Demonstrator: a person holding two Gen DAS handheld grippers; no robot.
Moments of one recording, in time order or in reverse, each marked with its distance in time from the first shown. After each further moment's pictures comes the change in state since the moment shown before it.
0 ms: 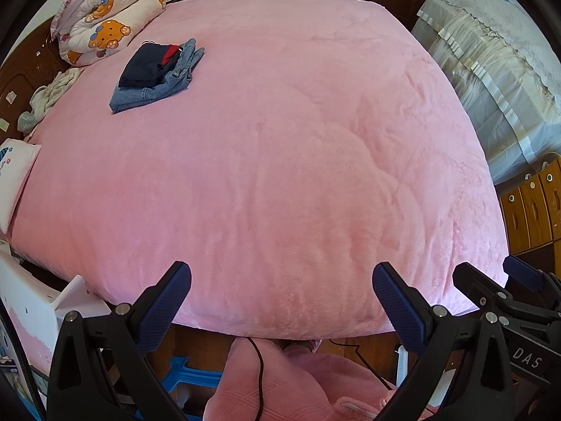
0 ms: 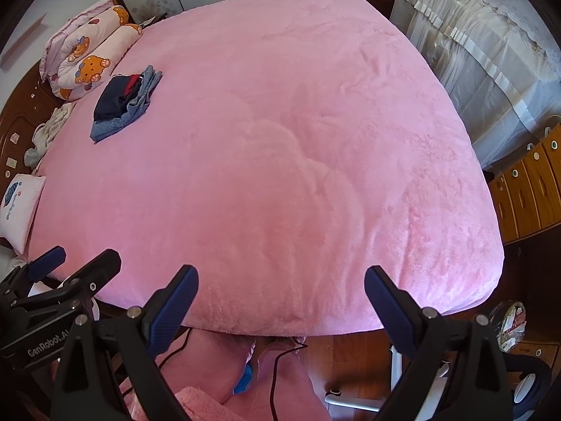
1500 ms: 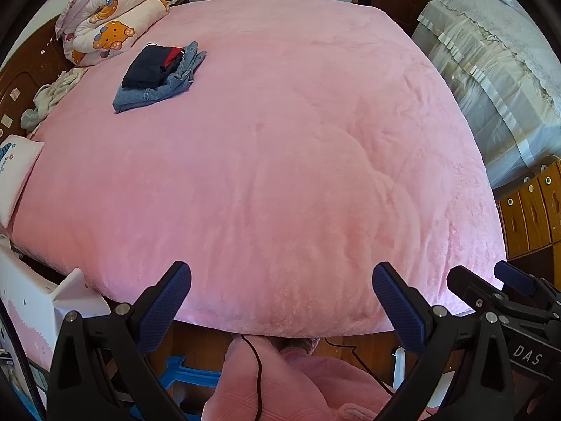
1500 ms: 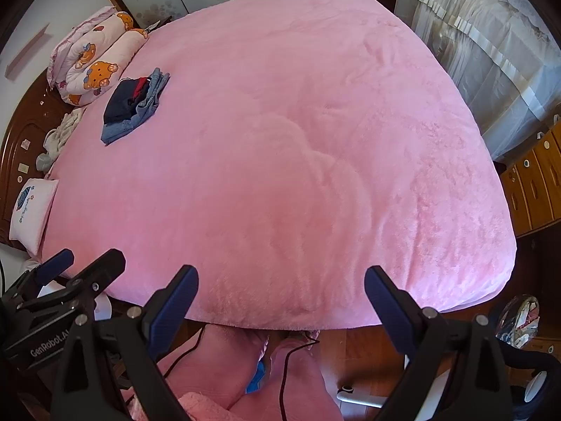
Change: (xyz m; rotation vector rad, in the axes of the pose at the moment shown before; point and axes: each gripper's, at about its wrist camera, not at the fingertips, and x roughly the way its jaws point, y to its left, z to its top) left arm -0.011 -0.004 -0.011 -0.013 -0.019 0.000; right arm -0.003 -0.011 -0.011 0.024 0.006 0.069
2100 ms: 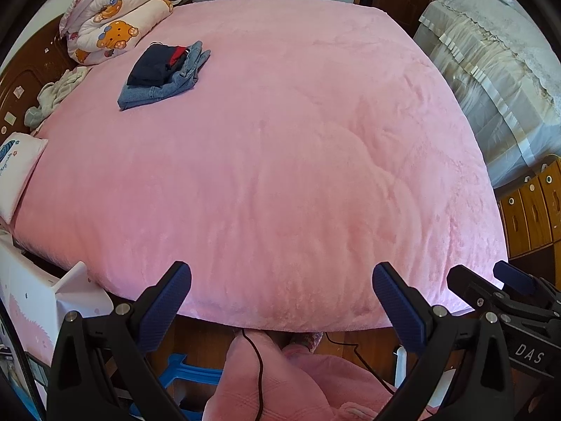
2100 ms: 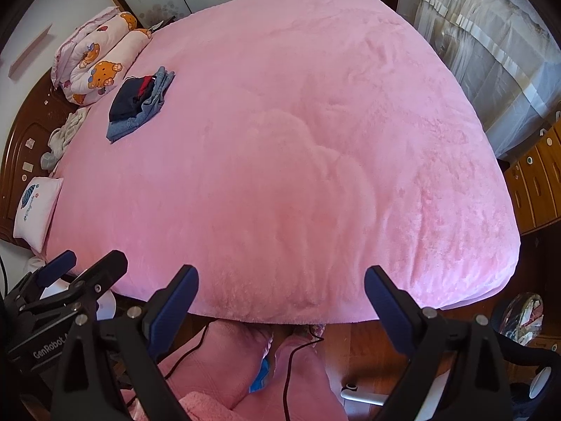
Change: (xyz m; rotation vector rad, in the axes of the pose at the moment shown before) left arm -0.007 0.001 -0.010 -0.006 -0.003 0.009; right arm -0.003 -0.001 -0.011 -0.005 0.001 0.021
